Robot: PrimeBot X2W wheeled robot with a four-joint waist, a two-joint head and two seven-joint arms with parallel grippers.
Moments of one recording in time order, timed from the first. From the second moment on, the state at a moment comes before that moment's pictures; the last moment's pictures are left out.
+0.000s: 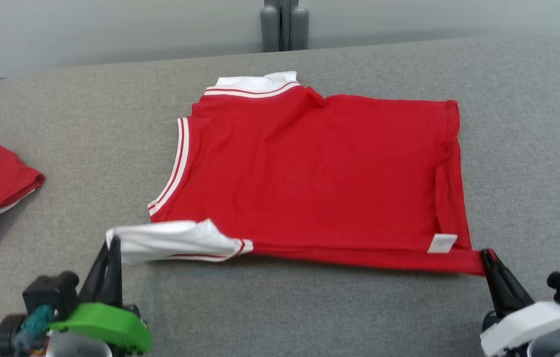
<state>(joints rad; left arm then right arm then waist) 0.09 0.15 -0.06 -0.06 -0.30 0.01 0.03 0.10 -0.25 0.06 0.16 0.53 0.13 -0.14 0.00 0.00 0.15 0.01</state>
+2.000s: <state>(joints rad) -0.05 0.12 -0.11 0.09 -0.24 0.06 -0.11 0.04 -0.14 0.00 -0.04 0.25 0.13 -0.16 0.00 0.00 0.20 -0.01</state>
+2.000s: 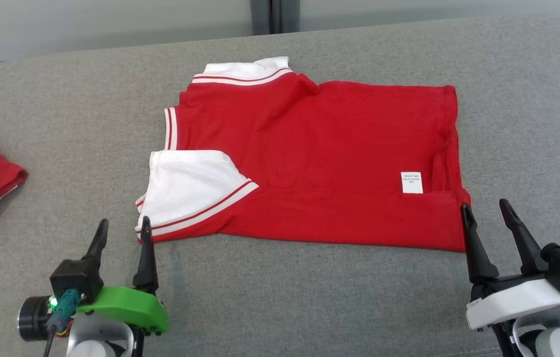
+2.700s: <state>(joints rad) -0.29 0.14 -0.12 0.43 -0.48 -0.11 0.09 -0.20 -0.18 0.12 0.44 0.40 0.13 -0.19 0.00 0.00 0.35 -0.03</state>
